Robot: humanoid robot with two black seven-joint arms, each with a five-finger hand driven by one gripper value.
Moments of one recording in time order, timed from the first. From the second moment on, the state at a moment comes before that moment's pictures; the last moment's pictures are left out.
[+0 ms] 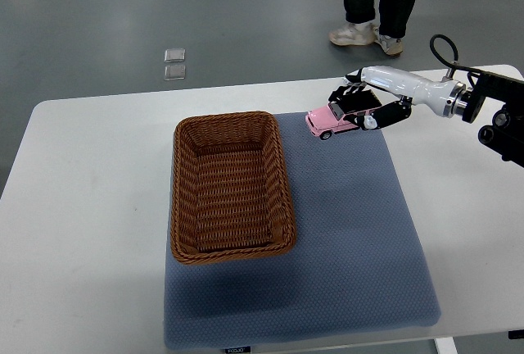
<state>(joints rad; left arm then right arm) -0.08 0.00 -0.07 -0.14 0.13 -0.03 -0.04 0.96 -0.53 0.31 0.89 -1.33 0.05 0.61</state>
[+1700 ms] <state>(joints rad) -0.08 0.00 -0.07 -0.14 0.13 -0.03 -0.04 0.96 -0.26 0.24 0.84 -1.31 -0.08 0.61</state>
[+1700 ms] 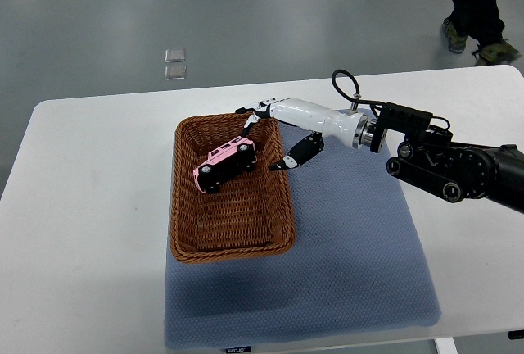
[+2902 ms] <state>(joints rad) -0.09 0.00 -0.07 -0.15 0.13 -0.03 -0.04 0.74 -0.51 0.40 0.79 -0.14 0.00 0.56</state>
